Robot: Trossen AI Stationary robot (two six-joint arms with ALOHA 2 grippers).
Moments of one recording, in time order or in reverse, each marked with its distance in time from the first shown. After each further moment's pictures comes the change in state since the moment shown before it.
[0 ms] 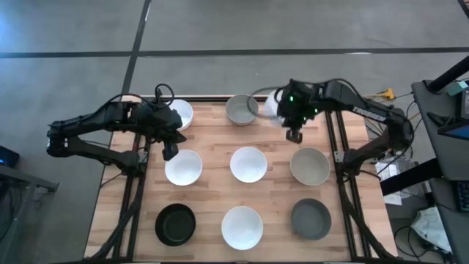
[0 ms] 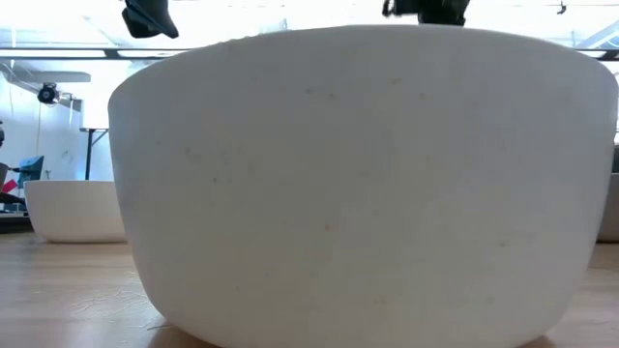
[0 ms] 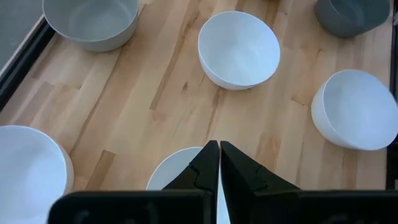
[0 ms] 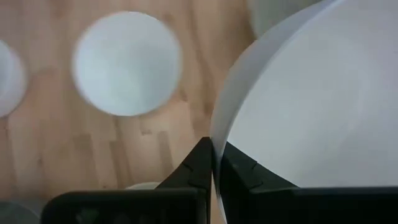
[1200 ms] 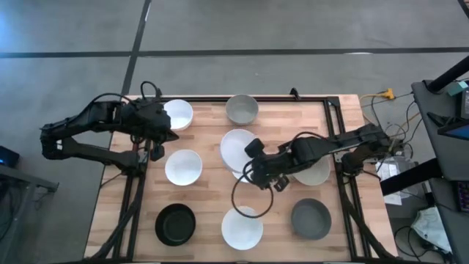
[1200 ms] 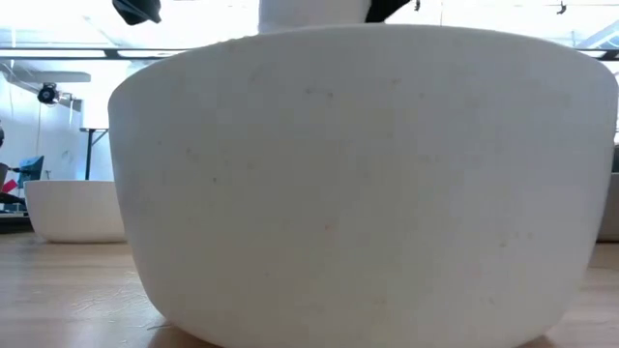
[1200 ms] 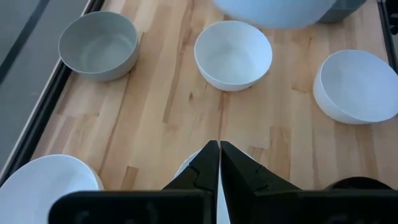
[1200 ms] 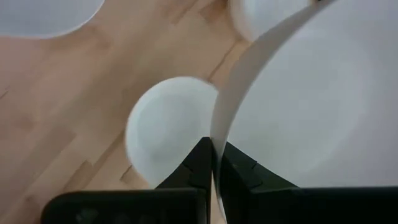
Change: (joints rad) left arm 0.000 -0.106 -0.001 -0.027 -0.007 0.191; right arm 0.562 0.307 0.169 0.140 0.334 -0.460
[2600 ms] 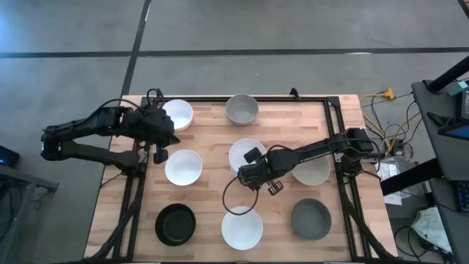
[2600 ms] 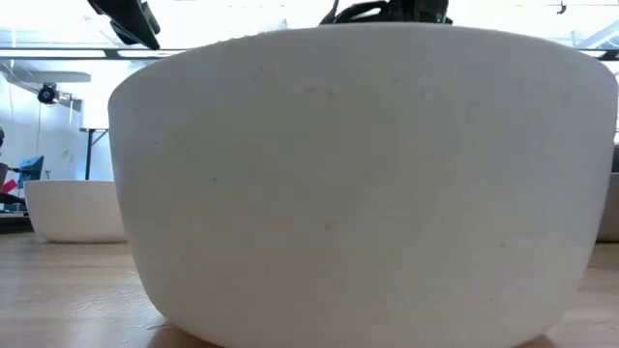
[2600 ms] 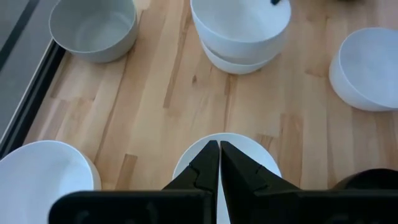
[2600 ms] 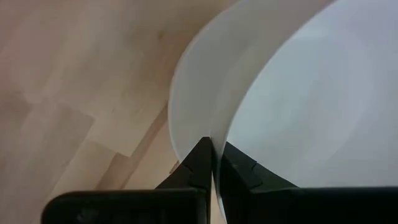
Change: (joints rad) left arm 0.001 -0.034 -0.145 0.063 -0.016 -0.006; right arm -0.054 0.165 -0.225 0.088 -0.051 0.172
